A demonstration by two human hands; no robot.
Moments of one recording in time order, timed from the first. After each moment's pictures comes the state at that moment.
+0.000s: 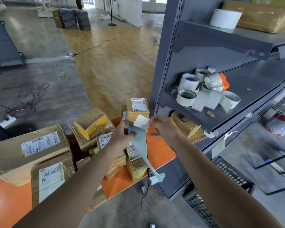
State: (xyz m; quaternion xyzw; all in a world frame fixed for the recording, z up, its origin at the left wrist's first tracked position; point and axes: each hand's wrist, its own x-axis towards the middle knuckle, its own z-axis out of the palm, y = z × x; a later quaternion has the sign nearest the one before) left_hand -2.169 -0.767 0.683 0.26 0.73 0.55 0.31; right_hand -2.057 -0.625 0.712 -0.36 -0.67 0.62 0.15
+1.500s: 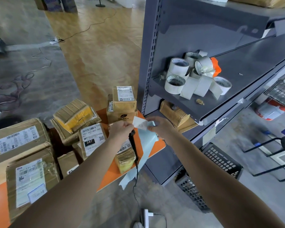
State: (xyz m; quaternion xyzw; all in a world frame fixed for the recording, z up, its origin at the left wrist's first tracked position) left_hand -2.135 -0.712 0.661 0.17 0.79 0.50 0.32; right_hand -2.020 -0.580 0.661 -0.44 -0.74 0.50 0.06
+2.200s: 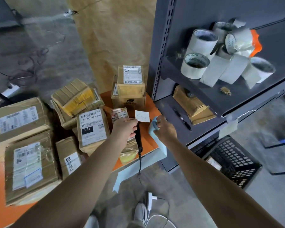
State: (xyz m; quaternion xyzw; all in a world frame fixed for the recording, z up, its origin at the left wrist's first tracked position) left_hand -2.132 -0.689 0.617 -0.05 0.71 0.57 0.40; right_hand -2.035 -0.555 0.535 -0.44 -0.84 0.31 0.01
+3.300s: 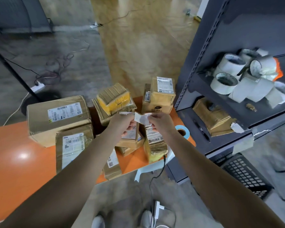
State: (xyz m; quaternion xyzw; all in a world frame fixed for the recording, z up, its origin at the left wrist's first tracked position) left_hand -2.202 -0.813 0.671 -0.01 0.77 0.52 0.37; right_hand -2.117 -0.679 0.644 -0.41 -0.68 0.60 0.08
